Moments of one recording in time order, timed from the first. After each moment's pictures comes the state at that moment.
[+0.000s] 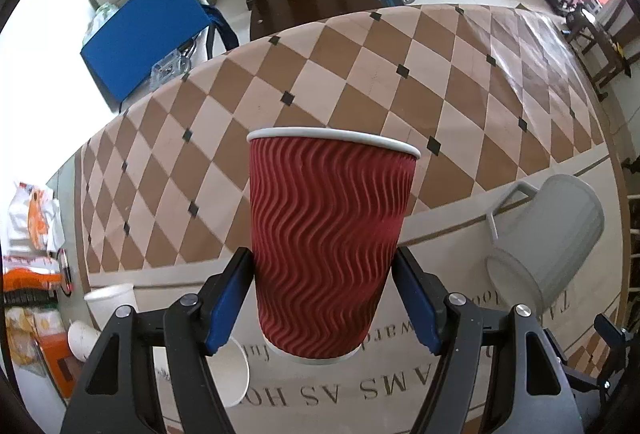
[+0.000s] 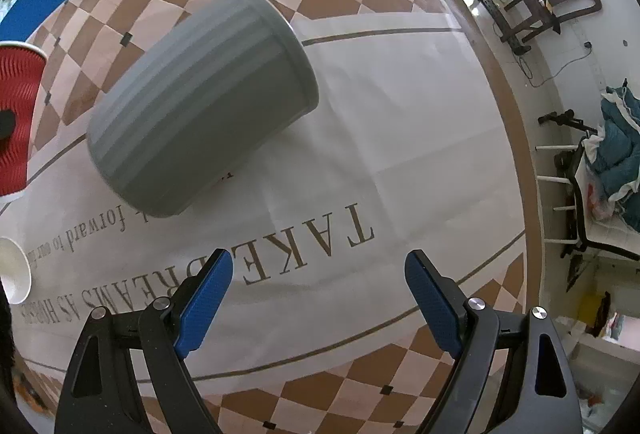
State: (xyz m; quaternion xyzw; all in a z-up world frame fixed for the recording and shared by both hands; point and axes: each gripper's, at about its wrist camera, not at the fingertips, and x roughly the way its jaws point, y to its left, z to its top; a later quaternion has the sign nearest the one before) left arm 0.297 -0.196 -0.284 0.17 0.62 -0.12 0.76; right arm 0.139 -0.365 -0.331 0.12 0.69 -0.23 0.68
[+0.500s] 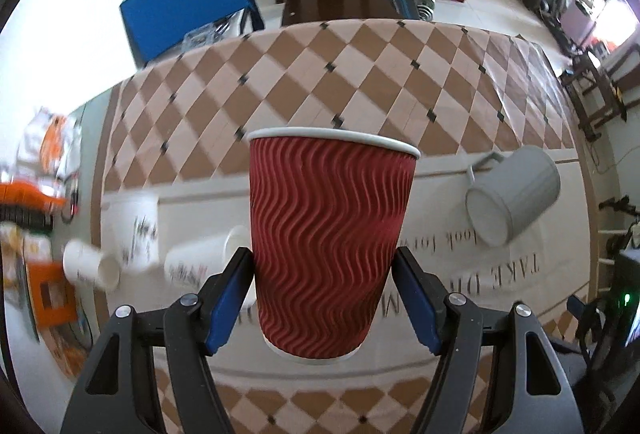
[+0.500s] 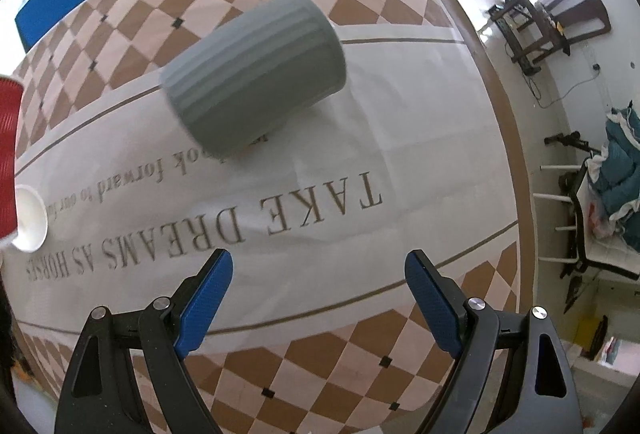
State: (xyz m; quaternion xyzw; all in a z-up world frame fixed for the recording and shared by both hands) left arm 0.218 -0.134 -0.229 0.09 0.62 -0.09 0.77; right arm 0.112 -0.327 -0.299 0.09 0.68 -0.20 0.70
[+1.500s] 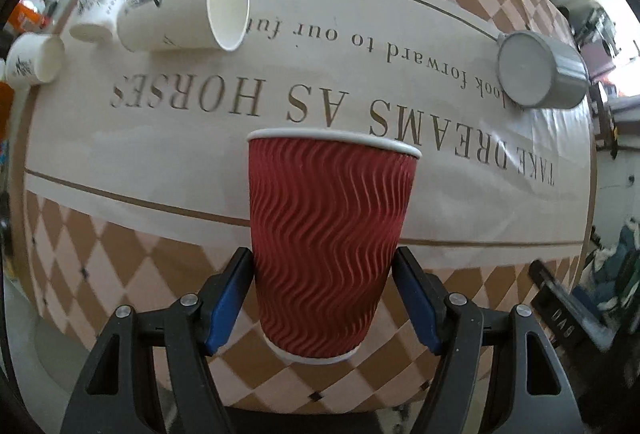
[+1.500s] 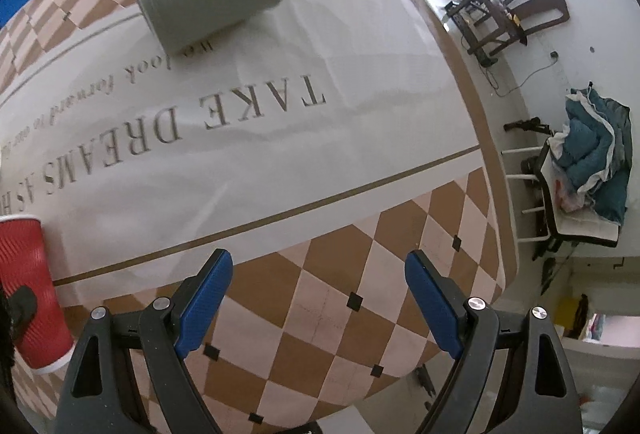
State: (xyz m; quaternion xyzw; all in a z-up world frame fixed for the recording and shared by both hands) left arm 0.097 -0.100 -0.330 -0.05 0.71 -0.06 0.70; right arm 0.031 -0.315 -0.326 0.05 0.67 -0.28 0.69
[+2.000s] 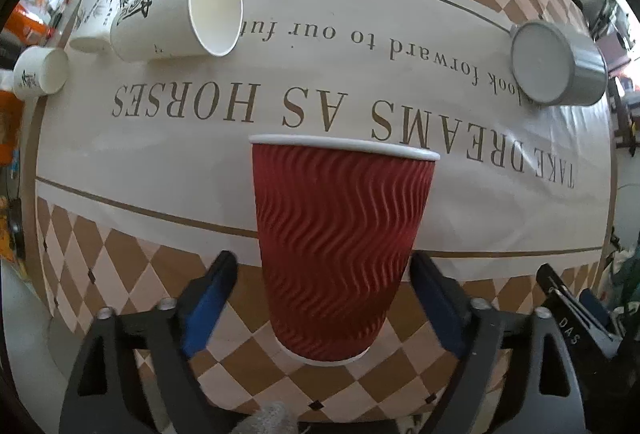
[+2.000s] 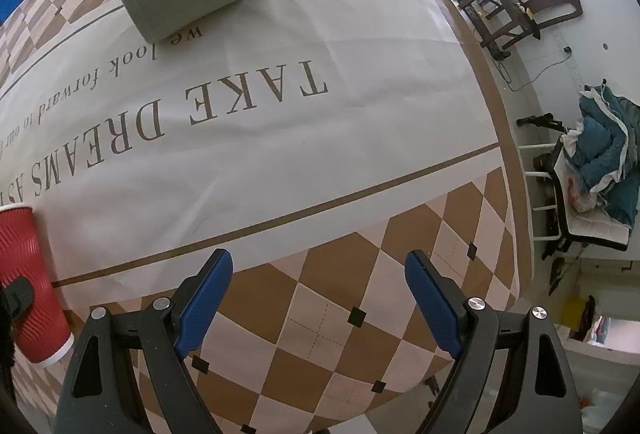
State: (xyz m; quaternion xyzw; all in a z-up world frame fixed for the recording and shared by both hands) left arm 0.100 -0.119 -0.334 -0.01 0.71 -0.03 0.70; right arm 0.029 -0.330 -0.348 0.07 0.68 -0.26 0.68
